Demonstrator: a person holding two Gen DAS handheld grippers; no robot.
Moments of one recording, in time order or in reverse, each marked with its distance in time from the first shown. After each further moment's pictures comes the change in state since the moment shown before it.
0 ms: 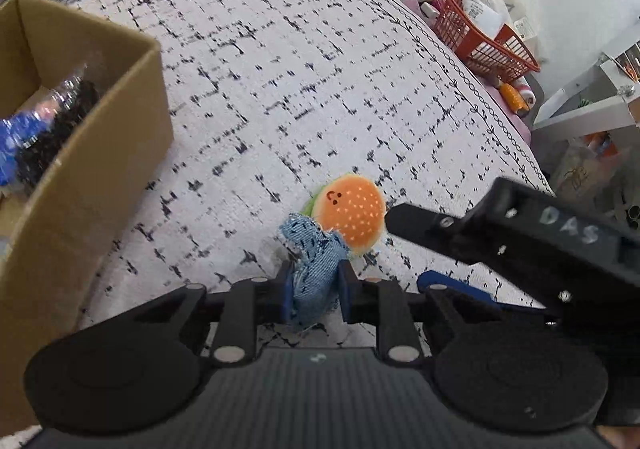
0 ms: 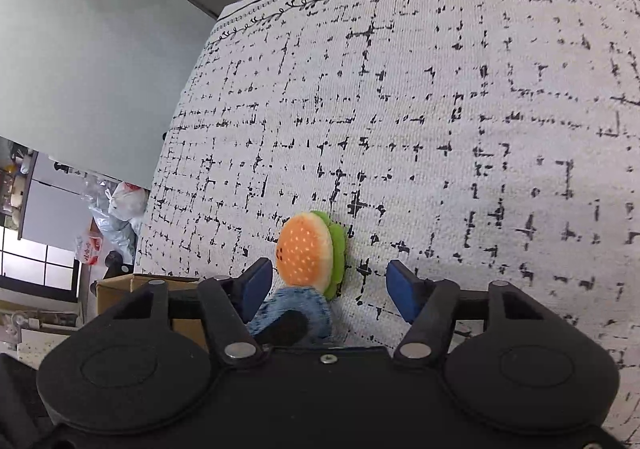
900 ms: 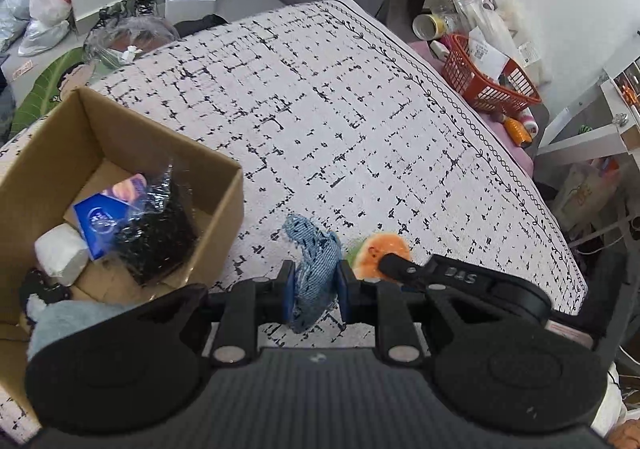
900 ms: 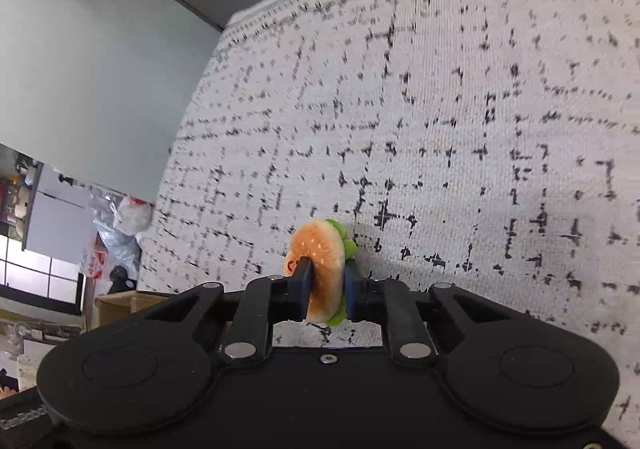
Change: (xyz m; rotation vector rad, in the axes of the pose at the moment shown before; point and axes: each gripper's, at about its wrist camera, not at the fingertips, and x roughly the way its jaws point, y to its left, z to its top) left arm -0.065 0.014 0.037 0.035 -0.051 0.055; right arm 0.010 0.012 -0.005 0.002 -0.073 0.029
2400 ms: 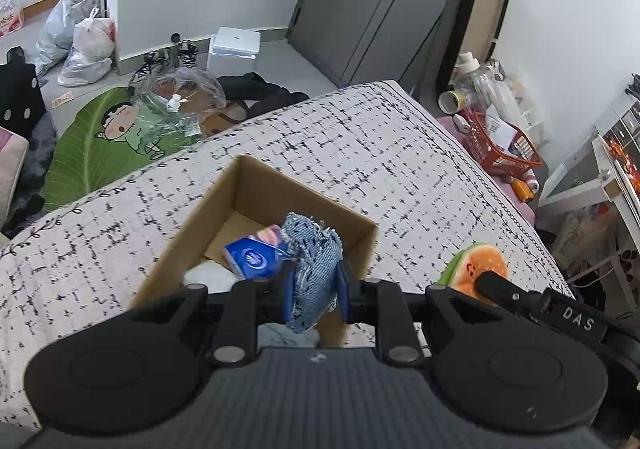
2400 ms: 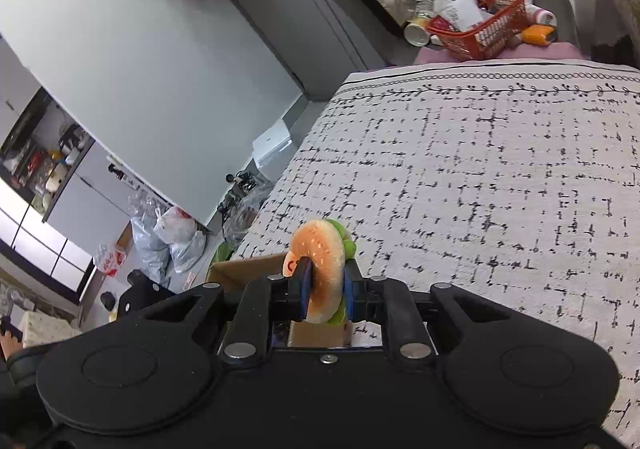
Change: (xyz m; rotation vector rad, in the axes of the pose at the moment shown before) left arm -0.108 0.107 0.002 -0.029 -0.163 0.003; right arm -0.091 0.114 -0.078 -0.222 -0.214 0.054
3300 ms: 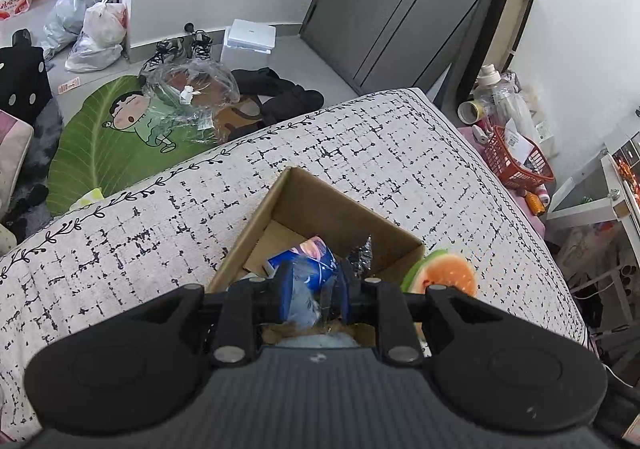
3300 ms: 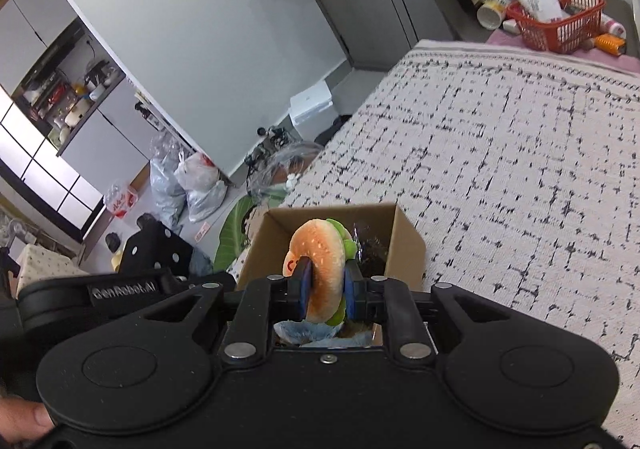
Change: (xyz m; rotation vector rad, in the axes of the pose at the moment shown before) left arm 0.007 0.049 0.018 -0.043 0.019 -0.010; right arm 0.036 0.071 -0.028 -0.144 0.101 0.033
